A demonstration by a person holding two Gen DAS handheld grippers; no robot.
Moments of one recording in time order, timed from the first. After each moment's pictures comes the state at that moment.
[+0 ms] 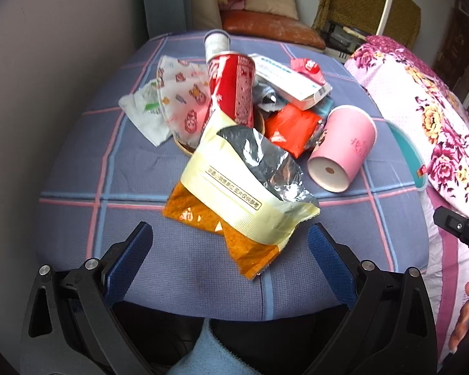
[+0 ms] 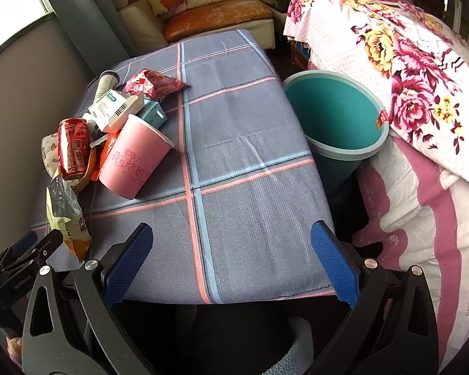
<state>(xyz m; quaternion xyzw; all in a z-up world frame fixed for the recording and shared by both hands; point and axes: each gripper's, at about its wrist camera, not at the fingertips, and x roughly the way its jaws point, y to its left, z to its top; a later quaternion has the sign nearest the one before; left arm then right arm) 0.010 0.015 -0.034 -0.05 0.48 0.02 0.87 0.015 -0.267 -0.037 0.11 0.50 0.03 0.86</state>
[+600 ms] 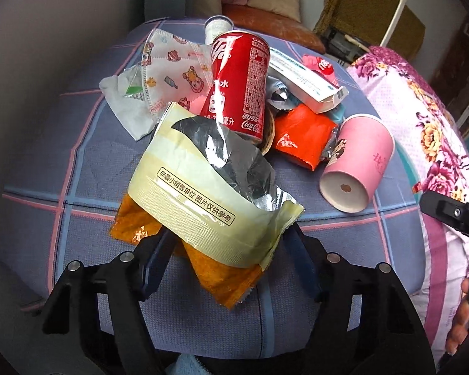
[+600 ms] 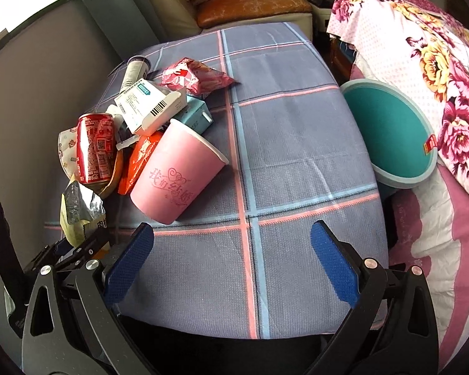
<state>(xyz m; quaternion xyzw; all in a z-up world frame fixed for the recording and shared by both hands) 0.036 0.035 -0.062 -0.10 0.48 -0.01 0.87 0.069 -0.215 -0.038 0.09 0.52 0.09 0.85</state>
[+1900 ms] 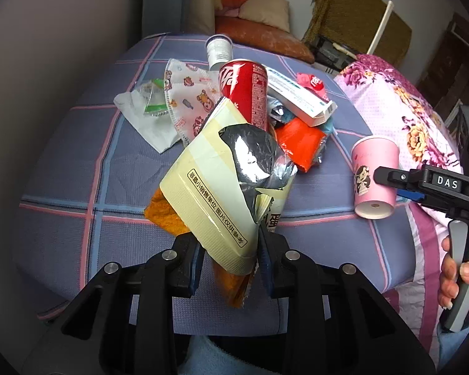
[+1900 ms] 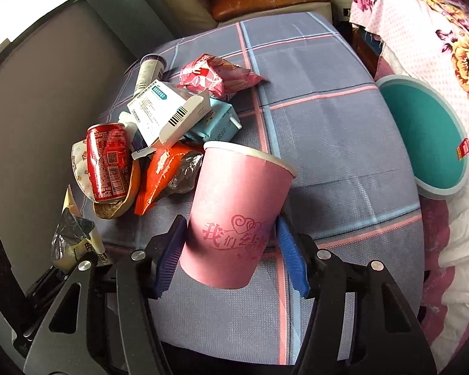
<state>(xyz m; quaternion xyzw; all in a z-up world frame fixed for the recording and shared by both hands) 0.009 0.061 -0.036 -0.09 0.46 -0.03 0.88 0.093 -0.213 -0.047 0.13 0.52 0.14 0.83</state>
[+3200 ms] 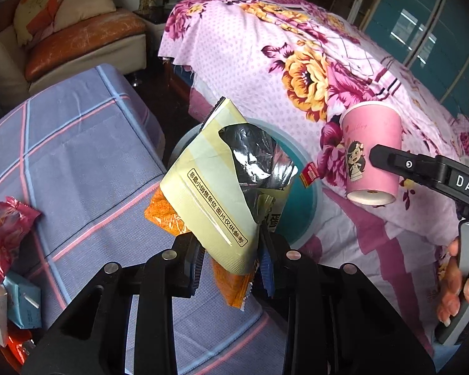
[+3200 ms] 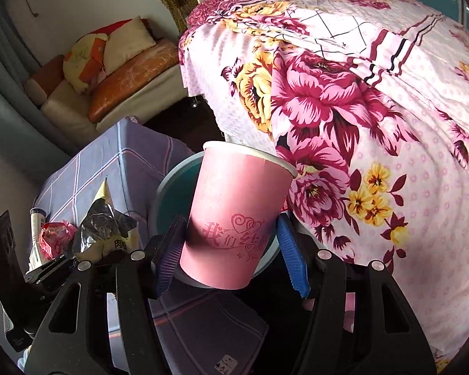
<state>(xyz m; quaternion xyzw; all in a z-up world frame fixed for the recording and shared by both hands) 0.198 -0.300 -0.051 0.07 0.50 -0.30 0.81 0.139 -0.513 -0.028 0.22 0.45 -0.09 0.86</state>
